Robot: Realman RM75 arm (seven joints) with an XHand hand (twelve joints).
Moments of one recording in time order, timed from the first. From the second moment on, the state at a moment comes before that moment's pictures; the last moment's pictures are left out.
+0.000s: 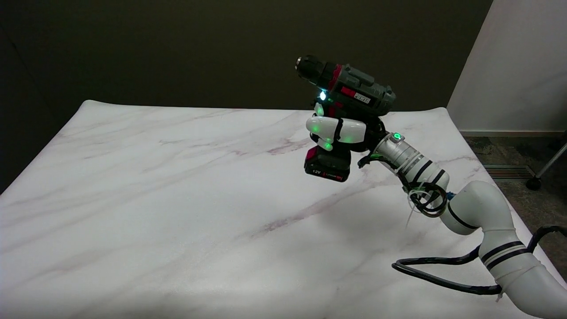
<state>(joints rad) 0.09 -1.14 -1.47 1.44 2.26 -0.50 -0.08</state>
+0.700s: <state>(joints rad) 0.16 -1.11 -1.54 1.38 2.57 -0.65 -0.08</state>
